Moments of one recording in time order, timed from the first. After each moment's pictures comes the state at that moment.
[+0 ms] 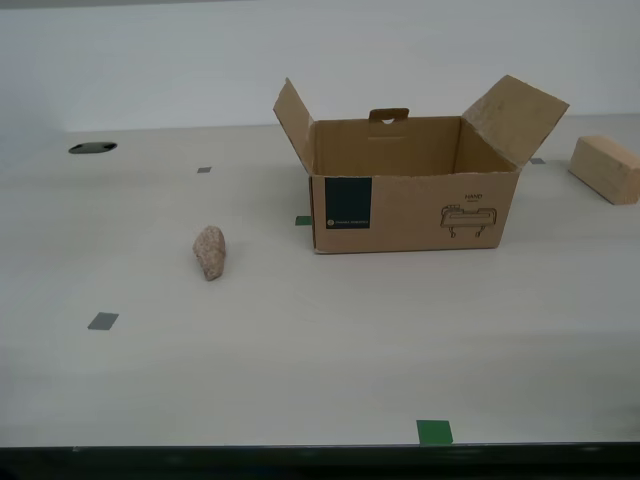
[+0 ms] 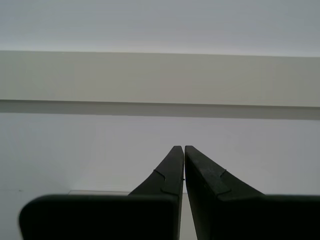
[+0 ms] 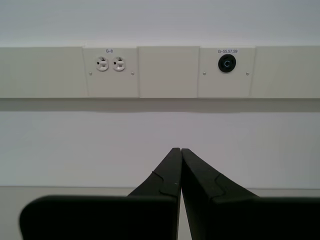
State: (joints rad) arm 0 0.00 1.05 0.52 0.59 -0.01 0.00; arm 1 0.01 1.02 0.52 0.60 0.00 0.00
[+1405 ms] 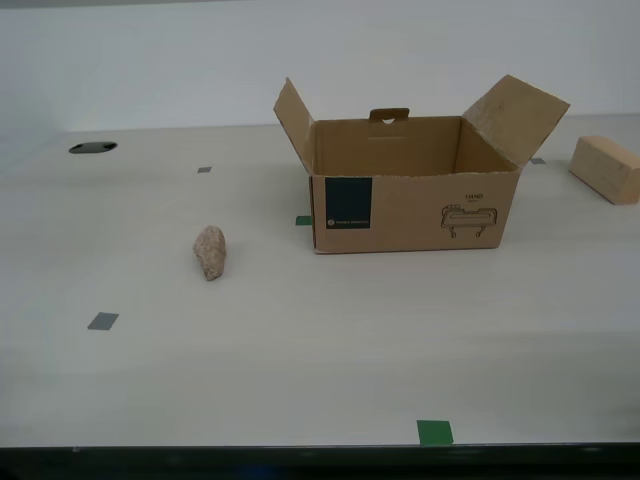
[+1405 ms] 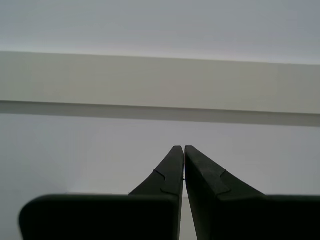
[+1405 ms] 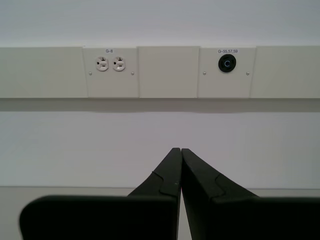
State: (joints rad) arm 0 0.00 1.05 0.52 0.59 -0.01 0.00; arm 1 0.01 1.02 0.54 0.60 0.01 -0.02
